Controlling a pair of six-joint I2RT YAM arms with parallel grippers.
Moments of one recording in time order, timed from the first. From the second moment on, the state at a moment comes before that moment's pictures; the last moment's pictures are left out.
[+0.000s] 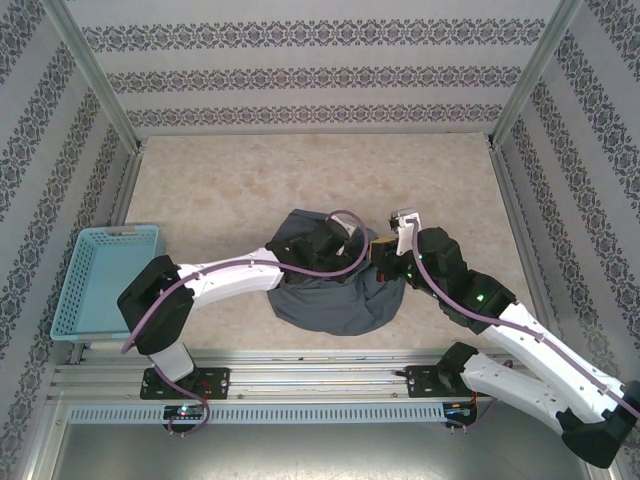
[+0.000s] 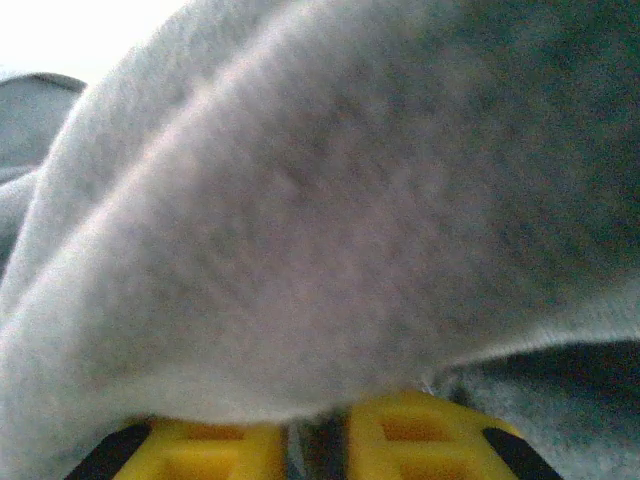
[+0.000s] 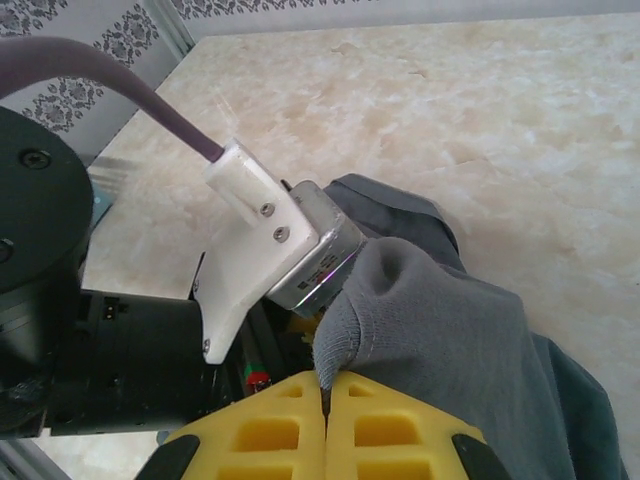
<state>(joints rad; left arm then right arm) -0.91 1.69 1.15 -0.28 -0.06 -0.43 0.73 0.78 0.81 -0.50 0.06 0.42</state>
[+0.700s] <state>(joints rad) -0.77 1.21 1.50 -0.52 -0.31 -0.29 0.43 0.98 1.33 -0.65 0.01 0.32</state>
